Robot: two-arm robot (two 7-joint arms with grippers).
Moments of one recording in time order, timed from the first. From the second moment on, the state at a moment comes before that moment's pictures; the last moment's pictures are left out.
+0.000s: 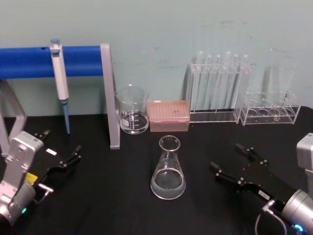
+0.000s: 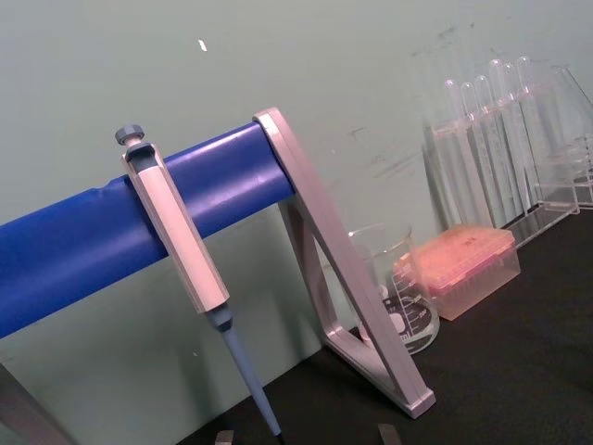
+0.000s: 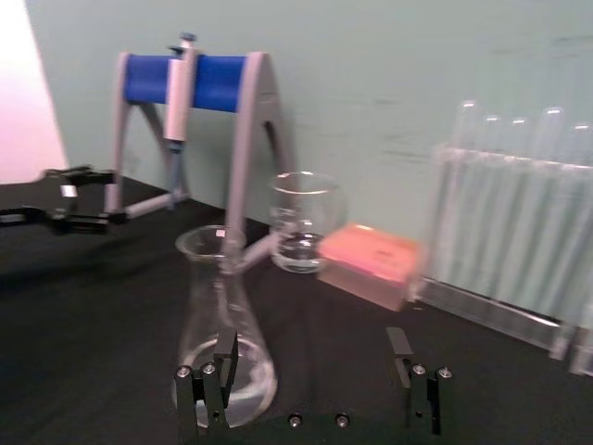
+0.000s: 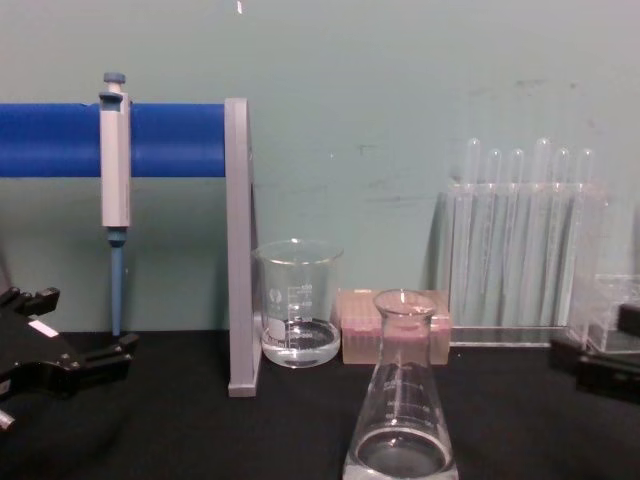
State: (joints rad) left arm -0.20 0.60 0.45 -1.41 -0.25 -0.12 0.03; right arm 0.01 0.61 -0.34 -1.65 0.52 -0.09 0.31
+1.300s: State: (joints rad) left arm -0.20 0.60 0.45 -1.41 -0.25 -0.12 0.03; right arm 0.27 0.47 -0.44 -1.37 0.51 -0.07 0.62
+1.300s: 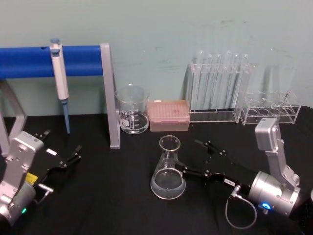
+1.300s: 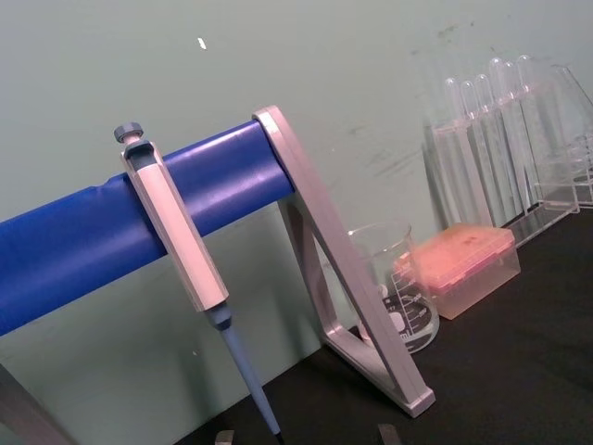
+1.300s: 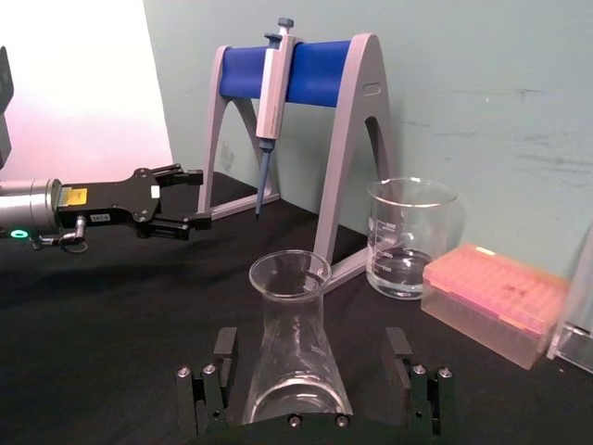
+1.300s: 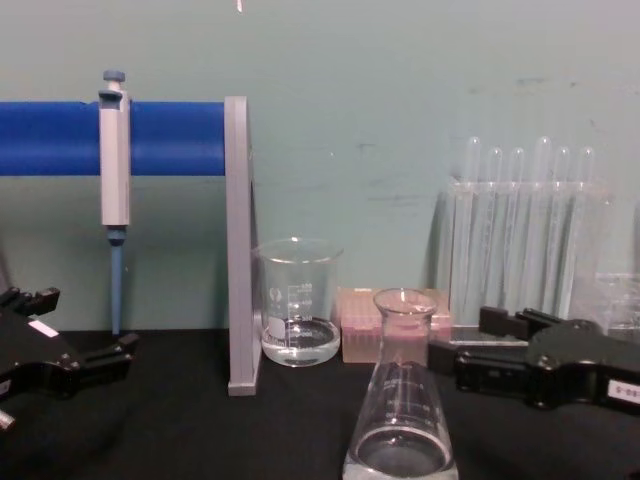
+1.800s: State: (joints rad) left arm -0.20 0.60 0.45 -1.41 -0.25 -0.12 0.03; right arm 0.38 0.42 -0.48 -1.24 0.51 -0.08 0.68
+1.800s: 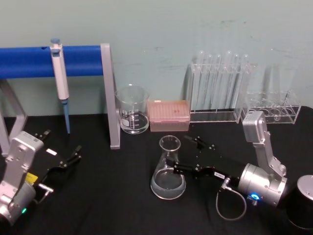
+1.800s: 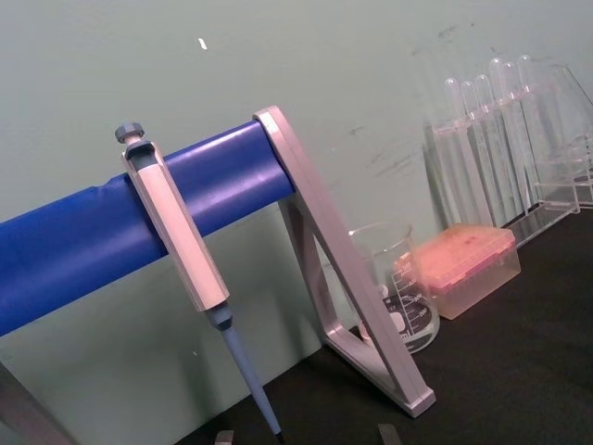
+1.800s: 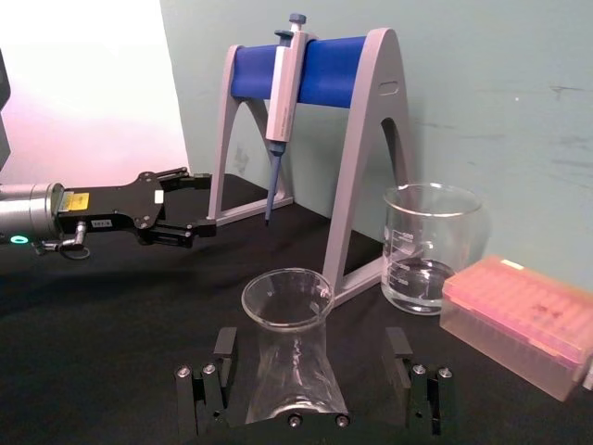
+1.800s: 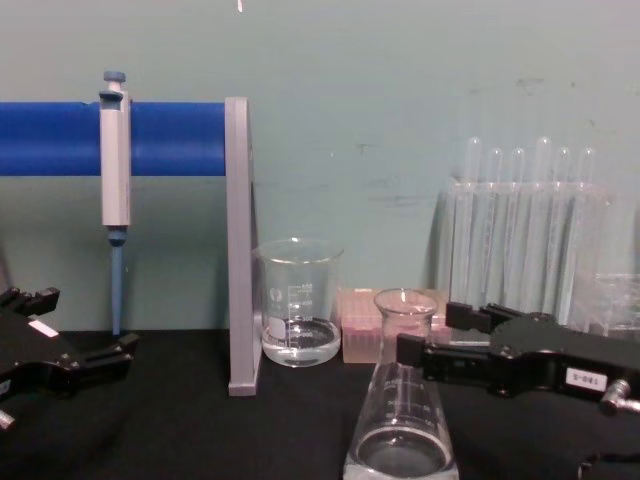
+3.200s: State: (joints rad) left arm -0.20 0.60 0.45 -1.41 -0.25 -0.12 0.03; right arm 0.39 0.36 -0.50 -1.23 0.46 -0.09 0.61
